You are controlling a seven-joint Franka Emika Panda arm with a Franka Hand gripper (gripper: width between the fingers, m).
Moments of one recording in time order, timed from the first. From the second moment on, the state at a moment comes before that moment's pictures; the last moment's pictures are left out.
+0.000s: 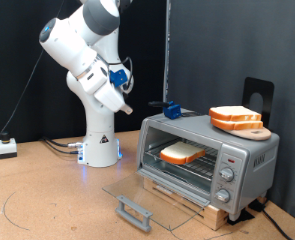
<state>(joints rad) -0.48 -0.45 0.04 -2.58 0.77 1.76 -1.09</state>
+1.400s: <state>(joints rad) -0.54 0.03 0.03 -2.35 0.52 1.75 -0.43</state>
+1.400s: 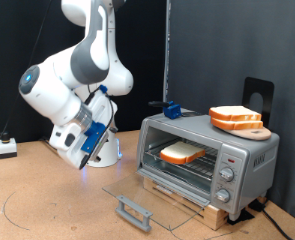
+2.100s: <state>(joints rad) -0.55 0.14 0.02 -2.31 0.52 1.73 -0.41</state>
